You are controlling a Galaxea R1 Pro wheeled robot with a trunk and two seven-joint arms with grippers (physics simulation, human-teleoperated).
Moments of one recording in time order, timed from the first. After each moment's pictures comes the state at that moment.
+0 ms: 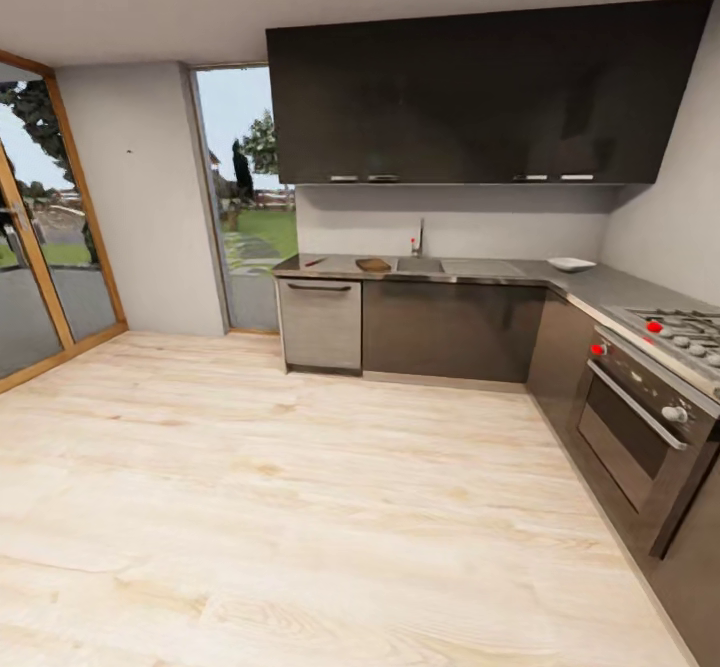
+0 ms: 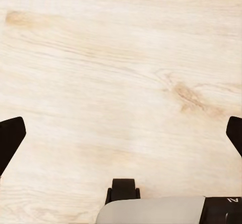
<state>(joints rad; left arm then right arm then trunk) 0.00 0.03 0.01 -0.53 0.00 -0.01 -0.01 0.00 0.01 0.00 -0.61 0.00 -0.40 0.00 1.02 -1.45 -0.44</state>
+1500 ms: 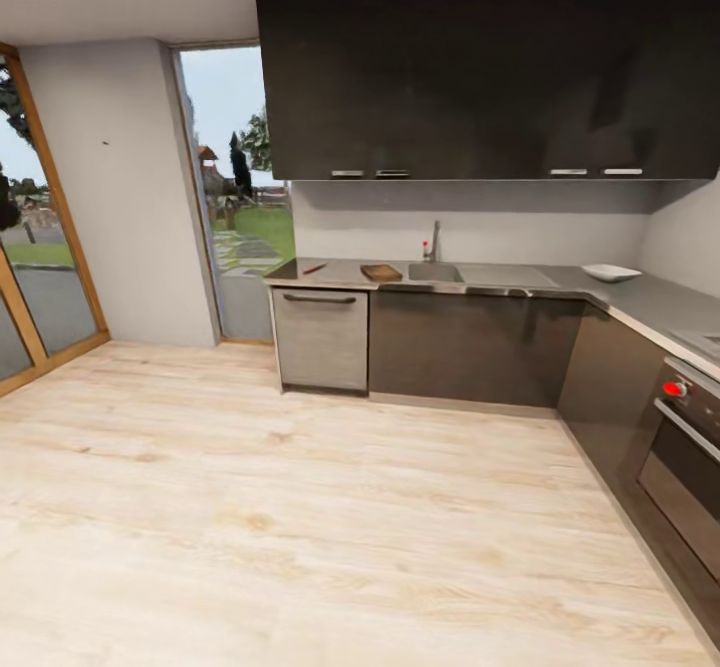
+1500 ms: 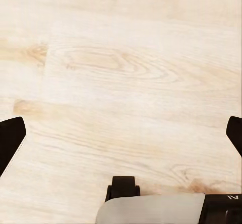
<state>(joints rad) 0.00 0.03 0.01 -0.53 0.00 -0.01 -0.01 0.00 0.01 0.01 -0.61 0.00 -0.40 0.00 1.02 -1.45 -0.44</state>
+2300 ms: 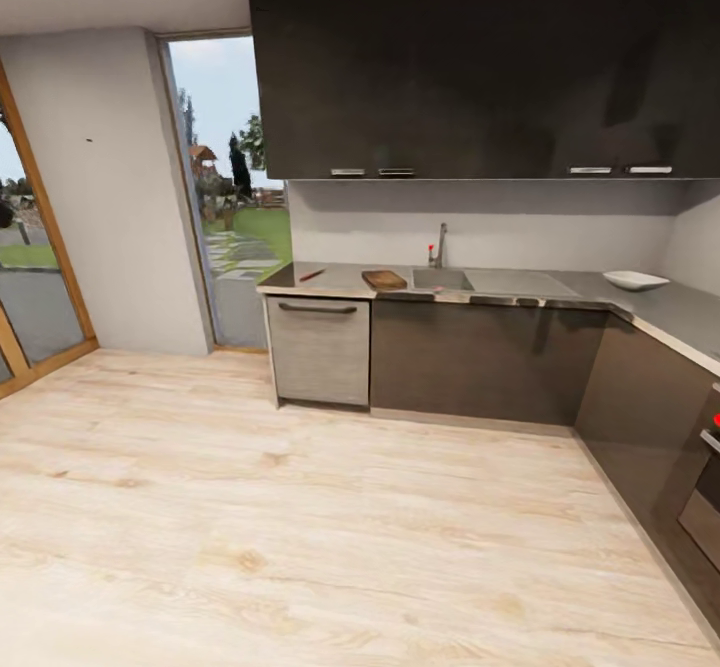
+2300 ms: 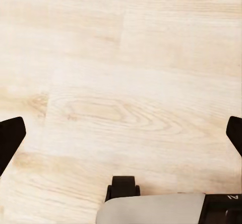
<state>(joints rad) 0.00 0.03 0.01 -0.53 0.00 -0.01 -0.01 0.00 0.01 0.01 -0.61 0.00 -0.40 0.00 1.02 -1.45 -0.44</state>
